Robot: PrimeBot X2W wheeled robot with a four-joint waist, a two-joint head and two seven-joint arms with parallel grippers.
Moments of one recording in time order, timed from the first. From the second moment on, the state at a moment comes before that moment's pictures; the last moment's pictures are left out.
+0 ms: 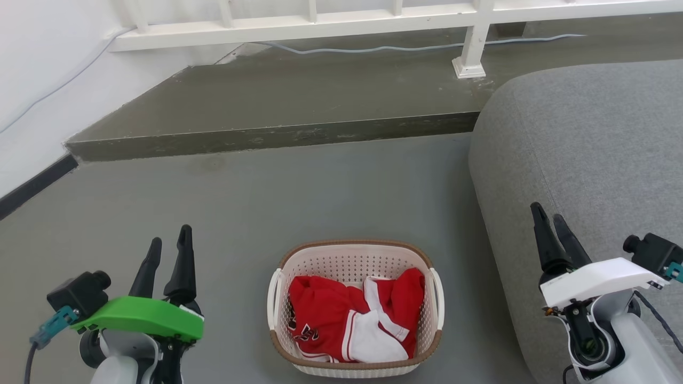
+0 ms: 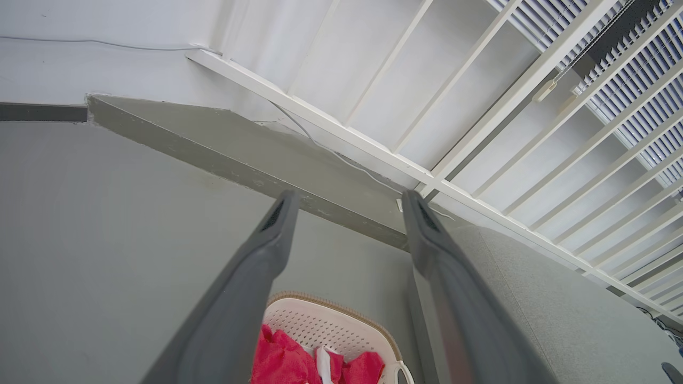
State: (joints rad) left arm -0.08 0.05 -0.11 0.20 -0.78 -0.09 -0.12; right arm -0.08 -0.15 0.17 0.27 0.89 0.06 -0.13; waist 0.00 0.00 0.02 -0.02
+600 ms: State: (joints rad) left arm -0.08 0.05 -0.13 0.17 -0.57 -0.08 -0.18; right arm -0.10 -0.16 0.21 0.27 0.68 0.06 -0.18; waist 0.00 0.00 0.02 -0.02
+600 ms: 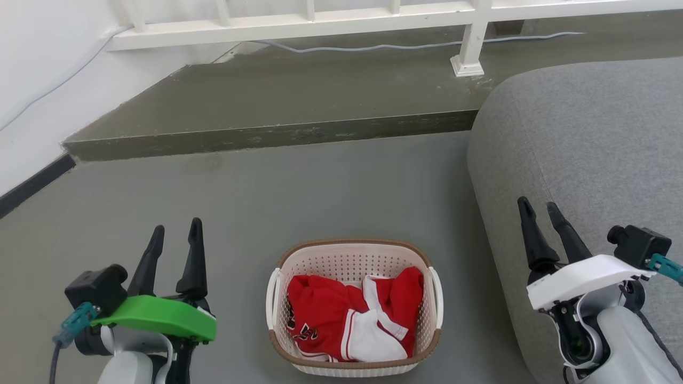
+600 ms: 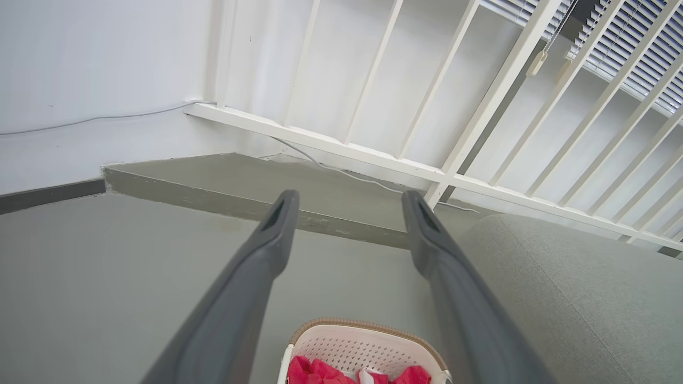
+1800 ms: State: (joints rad) left arm -0.09 0.04 -0.15 0.13 -0.30 -0.08 -0.25; right arm -0.12 -0.17 0.24 0.27 0.41 0.06 -0.25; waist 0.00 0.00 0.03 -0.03
